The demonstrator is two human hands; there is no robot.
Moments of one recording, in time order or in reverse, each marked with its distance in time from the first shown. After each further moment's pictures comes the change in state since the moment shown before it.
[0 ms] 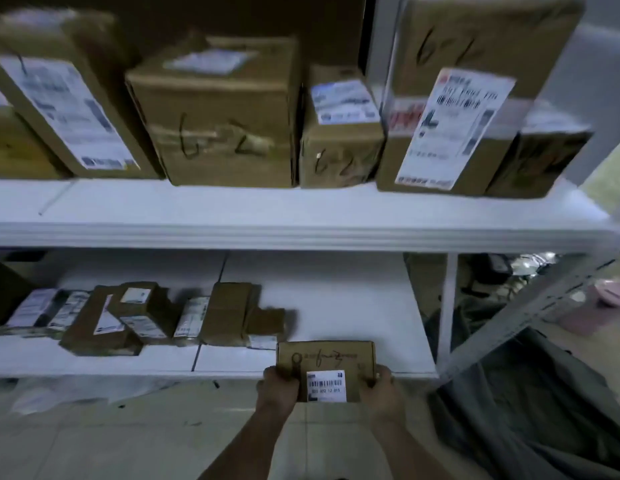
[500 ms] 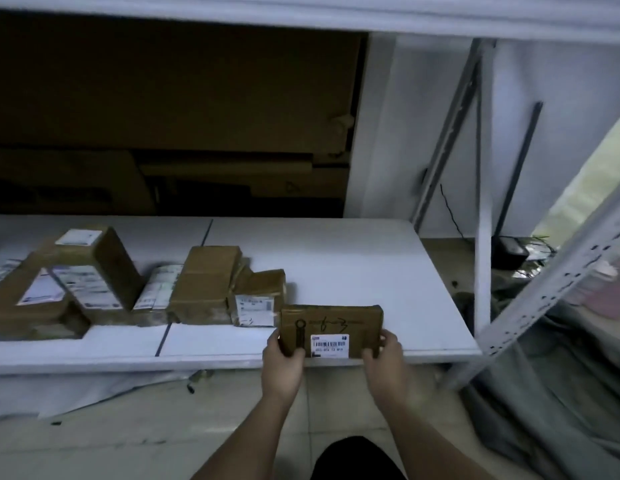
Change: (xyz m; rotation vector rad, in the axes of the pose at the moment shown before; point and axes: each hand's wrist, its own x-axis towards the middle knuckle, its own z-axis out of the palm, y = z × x) left_hand 0.157 -0.109 0.072 -0.283 -0.003 0.390; right_hand 0.122 0.088 0.139 0.130 0.269 -0.220
